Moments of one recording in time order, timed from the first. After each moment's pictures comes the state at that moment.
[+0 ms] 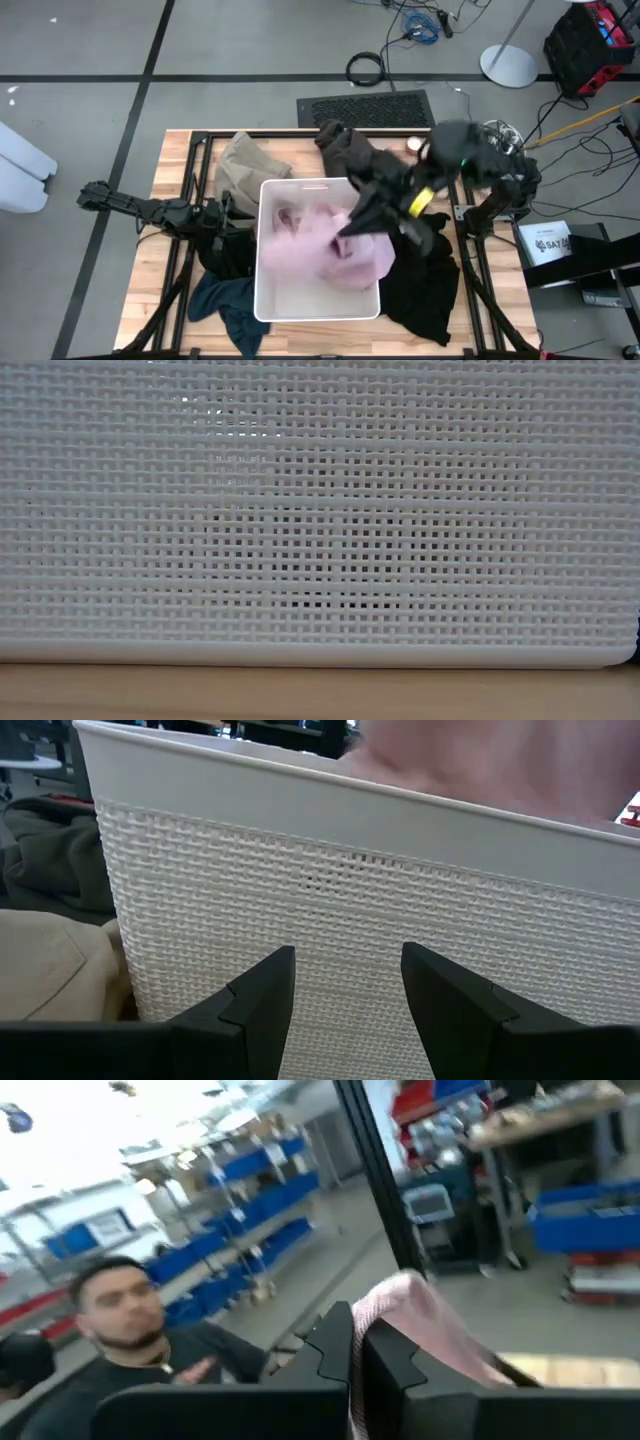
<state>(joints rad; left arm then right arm) -0.26 0.12 0.01 0.04 -0.22 -0.20 0.24 1.71 2.33 -0.60 -0.33 0.42</state>
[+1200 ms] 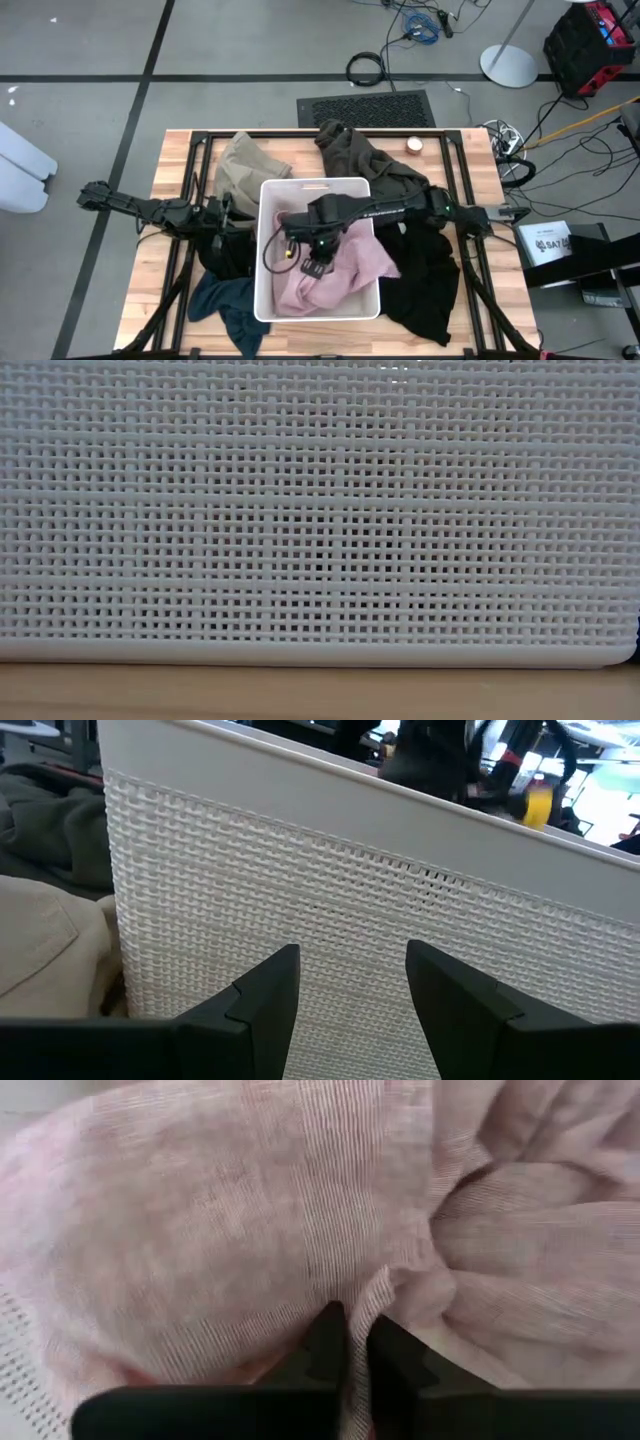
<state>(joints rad) -0.26 0.12 0.01 0.04 -0.21 -0.31 0.12 2.31 2.33 -1.41 -0.34 0.60</state>
